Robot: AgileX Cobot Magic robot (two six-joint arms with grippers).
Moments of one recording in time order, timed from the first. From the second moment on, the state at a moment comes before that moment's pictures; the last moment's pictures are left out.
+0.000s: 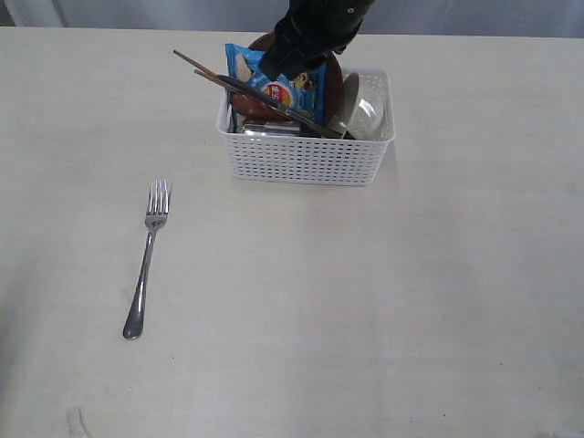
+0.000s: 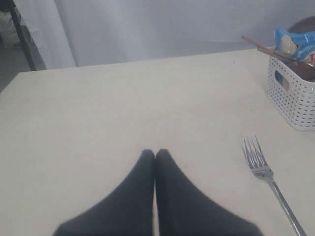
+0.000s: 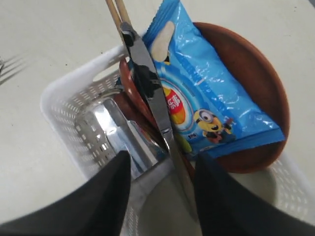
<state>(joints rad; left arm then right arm) -0.12 0.00 0.00 0.15 0.35 -0.08 0.56 1.95 -1.65 0.09 0.83 -0.44</state>
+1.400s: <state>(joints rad) -0.12 0.00 0.00 0.15 0.35 -0.08 0.49 2.20 -1.66 0.39 0.65 -0.80</state>
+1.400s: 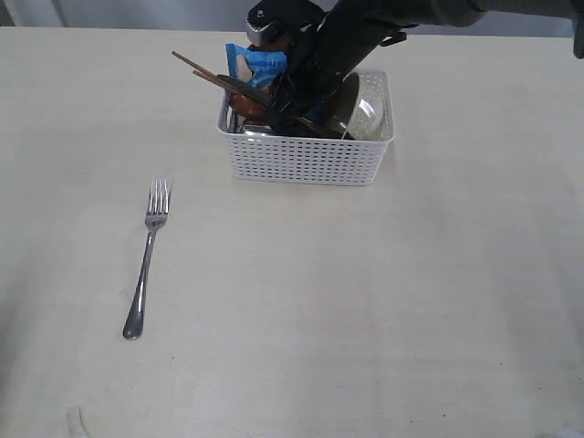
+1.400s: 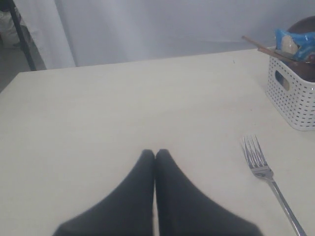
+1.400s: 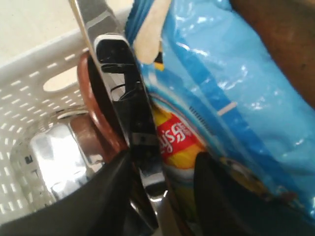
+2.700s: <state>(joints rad) -0.12 0.00 0.00 0.15 0.35 -0.08 0.49 1.97 -1.65 0.38 0.83 -0.78</state>
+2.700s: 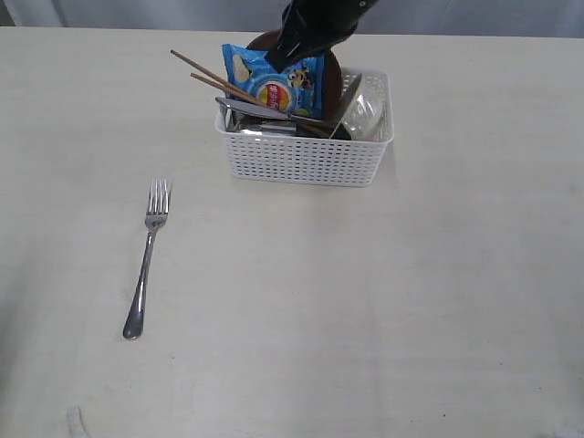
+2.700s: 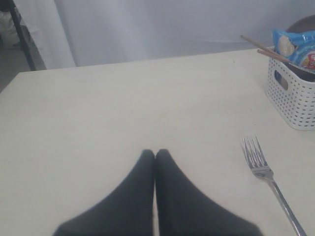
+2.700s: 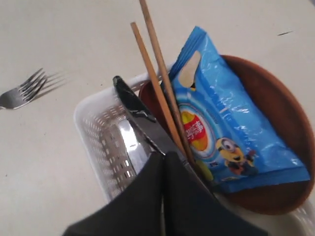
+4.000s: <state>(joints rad) -0.12 0.00 0.00 0.15 0.35 -0.08 0.49 2.19 -1.65 0.52 0.66 -0.92</state>
